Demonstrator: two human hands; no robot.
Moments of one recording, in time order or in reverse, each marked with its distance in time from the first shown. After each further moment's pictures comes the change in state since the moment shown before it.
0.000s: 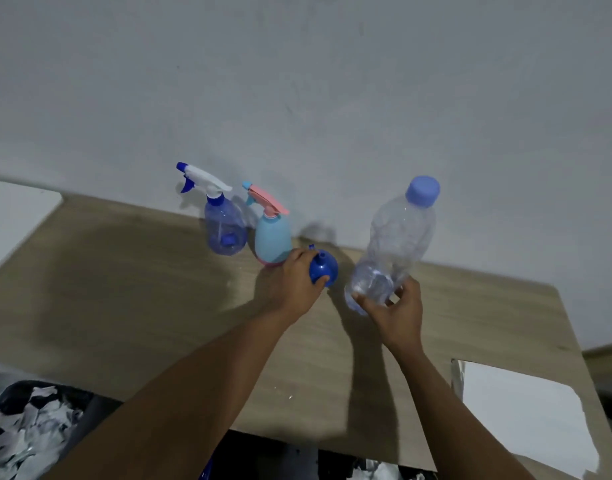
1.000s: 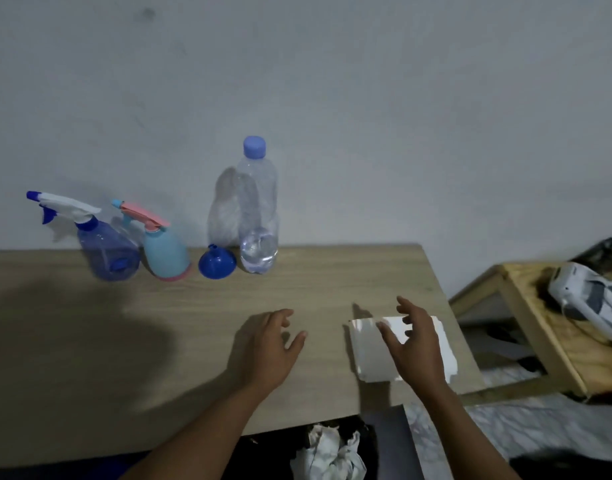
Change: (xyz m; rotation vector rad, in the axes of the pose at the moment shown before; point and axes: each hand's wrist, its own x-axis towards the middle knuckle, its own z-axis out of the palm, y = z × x) left_hand -0.124 0.094 0.068 -0.363 -0.123 0.063; right_hand -0.083 0.038 -0.205 -0.445 0.173 0.043
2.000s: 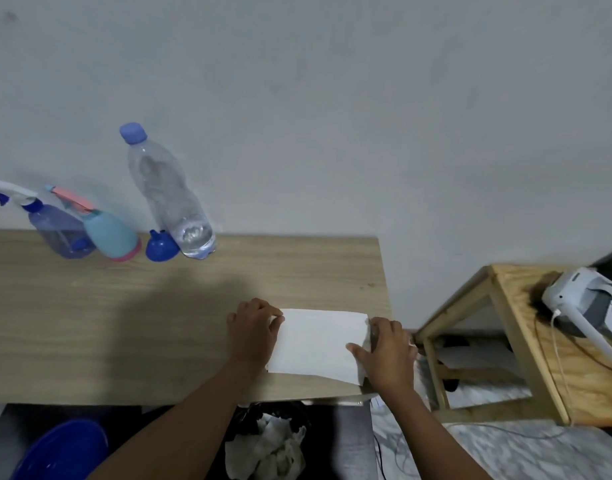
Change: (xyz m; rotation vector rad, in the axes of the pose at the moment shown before) left_hand 0.006 0.070 0.169 0.604 0.174 -0.024; right_hand 0.051 0.148 -0.074 -0.232 -0.261 0.086
